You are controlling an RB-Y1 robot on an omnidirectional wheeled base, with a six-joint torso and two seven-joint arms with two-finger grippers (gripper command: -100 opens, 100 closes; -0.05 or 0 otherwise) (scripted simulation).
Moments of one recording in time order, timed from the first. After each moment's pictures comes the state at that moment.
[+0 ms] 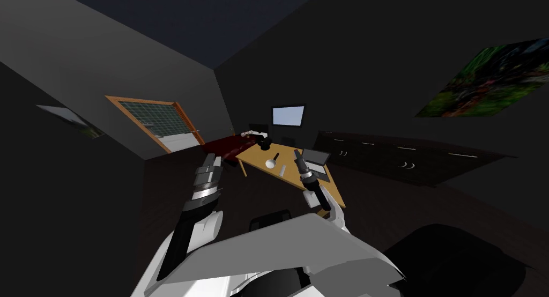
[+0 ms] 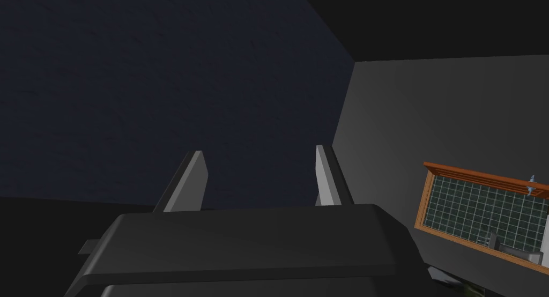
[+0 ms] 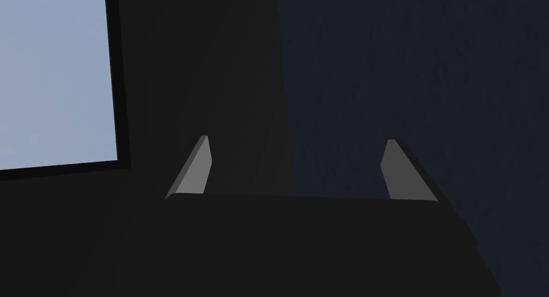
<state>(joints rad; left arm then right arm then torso) 0.46 0.01 -0.01 -2.31 -0.12 -0.38 -0.05 0.38 -0.23 0.06 -2.11 0.11 -0.55 0.10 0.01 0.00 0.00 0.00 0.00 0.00</state>
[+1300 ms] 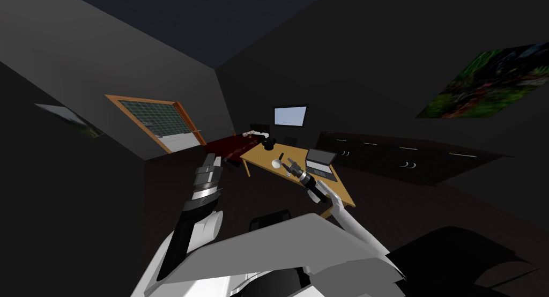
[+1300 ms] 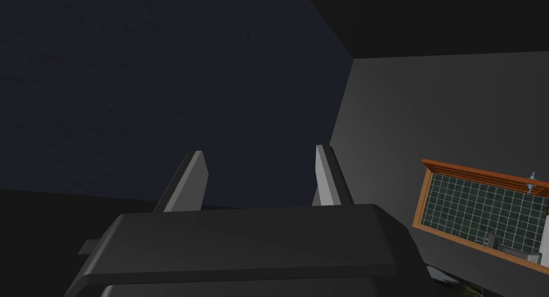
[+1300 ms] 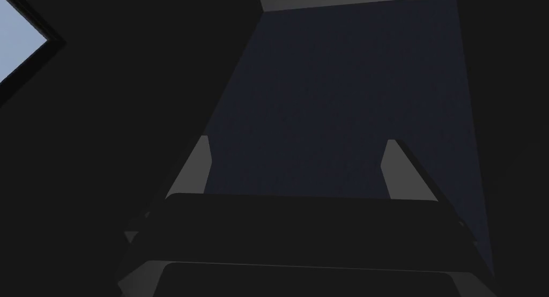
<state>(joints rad) 0.46 0.01 -0.01 -2.31 -0.12 -0.38 -0.05 0.26 -0.52 0.13 -1.85 0.44 -0.60 0.36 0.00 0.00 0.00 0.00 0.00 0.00</state>
